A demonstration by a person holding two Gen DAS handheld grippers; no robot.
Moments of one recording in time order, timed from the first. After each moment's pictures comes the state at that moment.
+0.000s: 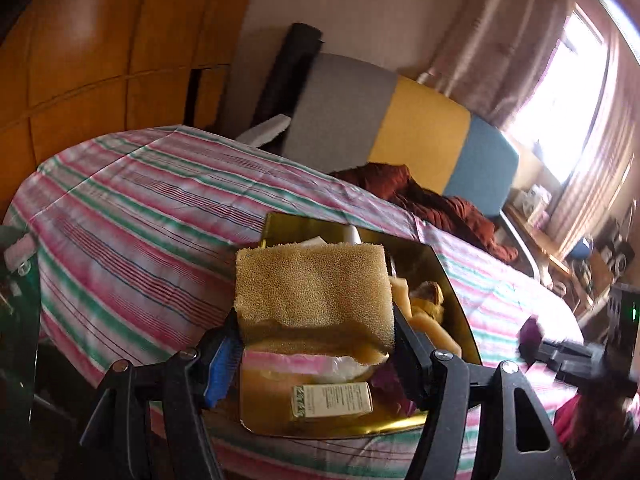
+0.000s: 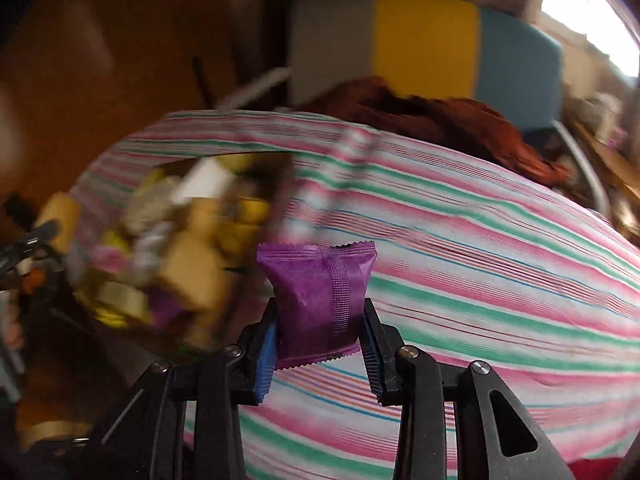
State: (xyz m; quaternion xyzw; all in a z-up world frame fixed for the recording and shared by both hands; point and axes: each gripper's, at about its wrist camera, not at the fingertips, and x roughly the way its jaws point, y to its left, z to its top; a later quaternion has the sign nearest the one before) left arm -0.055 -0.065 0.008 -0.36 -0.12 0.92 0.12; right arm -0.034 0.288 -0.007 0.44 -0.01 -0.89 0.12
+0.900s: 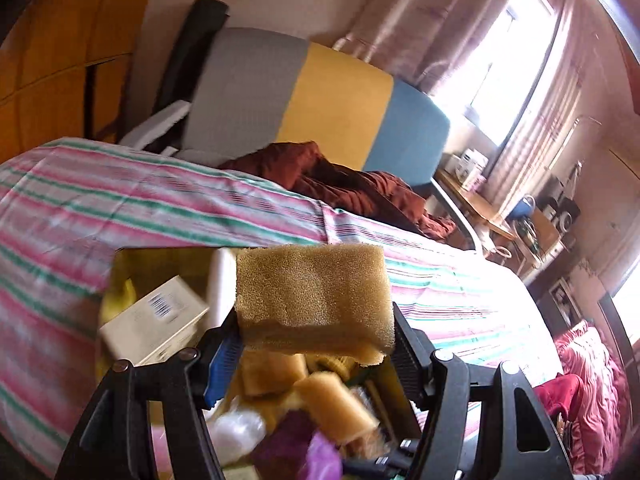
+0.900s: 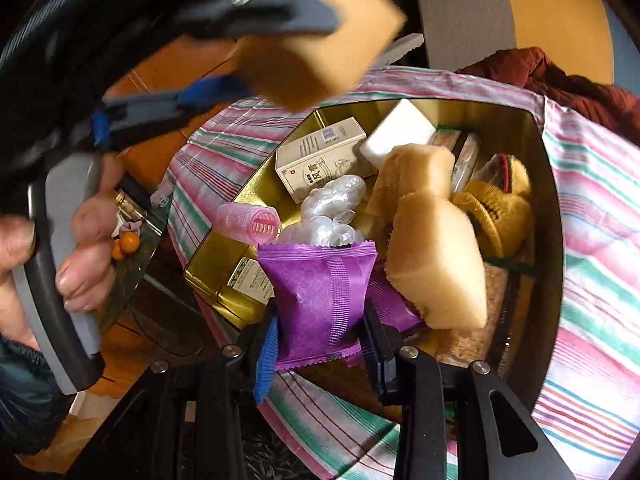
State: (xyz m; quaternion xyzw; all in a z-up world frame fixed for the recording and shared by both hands) left arm -0.138 0.053 0.015 -0.38 -0.08 0.88 0.28; right arm -0.055 0.174 -0.070 0.47 -0.07 -0.83 0.29
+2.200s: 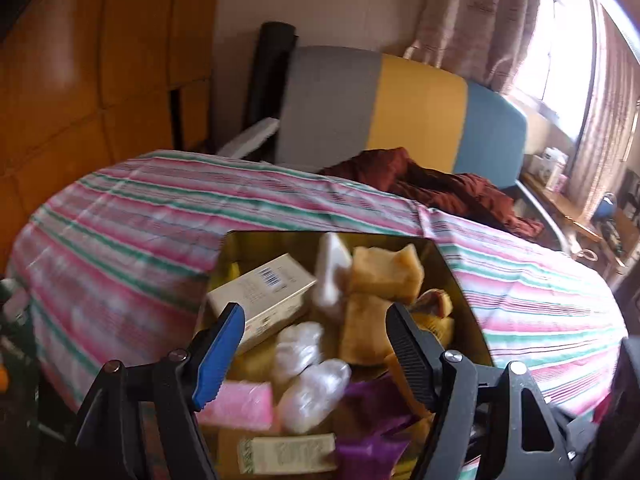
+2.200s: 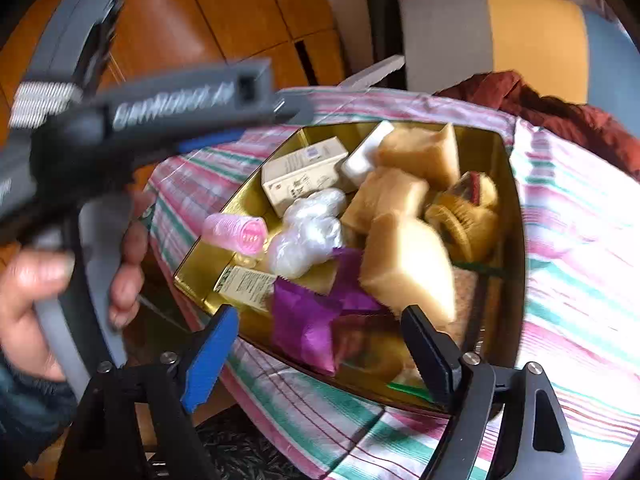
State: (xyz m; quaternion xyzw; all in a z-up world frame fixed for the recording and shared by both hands) left arm -0.088 0.020 0.000 -0.36 -0.02 0.93 0.10; right arm -0.029 0.179 -0.050 0.43 -0.04 -0.88 0.22
